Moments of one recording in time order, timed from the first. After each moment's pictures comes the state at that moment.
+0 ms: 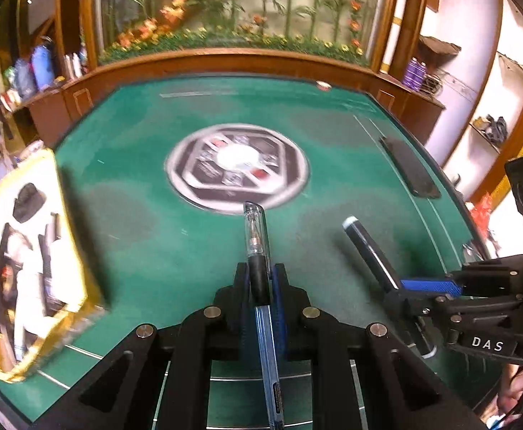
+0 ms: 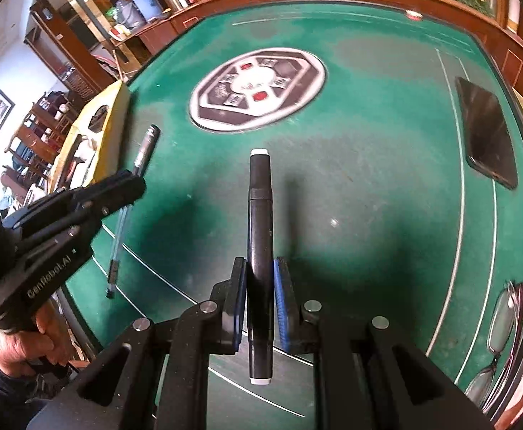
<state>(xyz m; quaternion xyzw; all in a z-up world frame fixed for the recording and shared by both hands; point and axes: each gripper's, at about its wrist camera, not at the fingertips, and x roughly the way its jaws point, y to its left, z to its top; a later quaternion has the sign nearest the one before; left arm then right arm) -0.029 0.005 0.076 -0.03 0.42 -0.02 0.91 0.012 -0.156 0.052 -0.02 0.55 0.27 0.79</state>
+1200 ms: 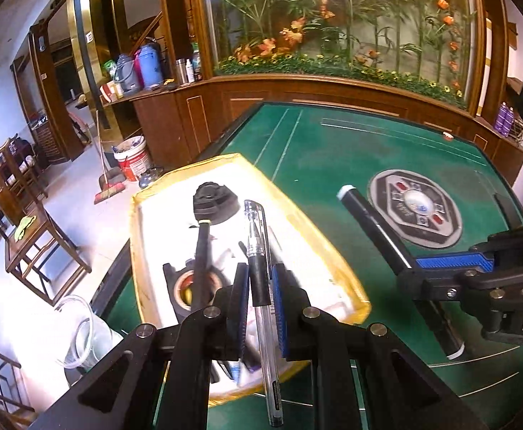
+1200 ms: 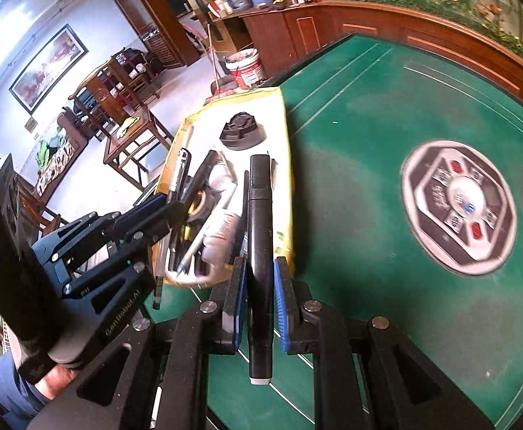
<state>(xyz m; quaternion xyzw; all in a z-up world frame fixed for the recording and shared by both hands) -0.069 0.183 0.100 -0.03 0.38 0.16 0.91 0.011 0.078 0.111 -0.08 0.51 0.43 0.74</state>
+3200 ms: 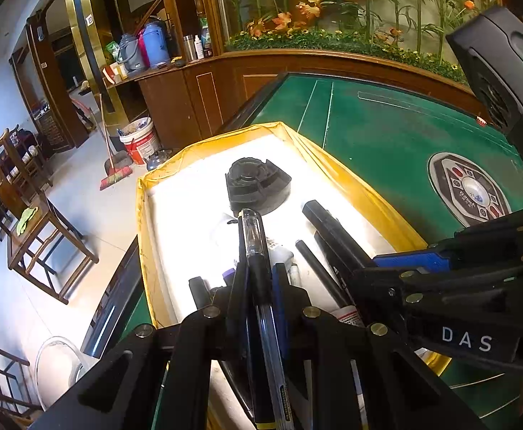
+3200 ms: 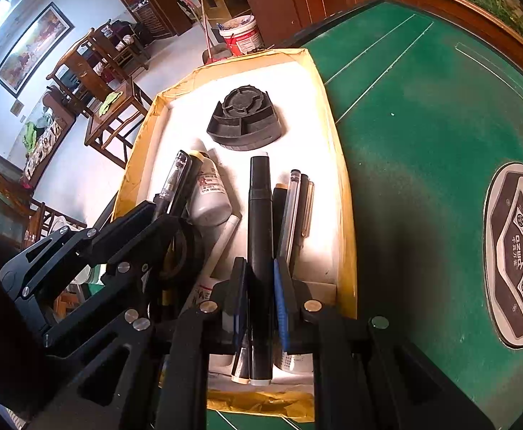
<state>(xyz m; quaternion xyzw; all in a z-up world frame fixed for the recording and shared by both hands) -0.033 0.246 0.056 -0.03 0.42 0.18 0.89 0.050 0.187 0.048 -0.12 0.56 0.41 0.72</state>
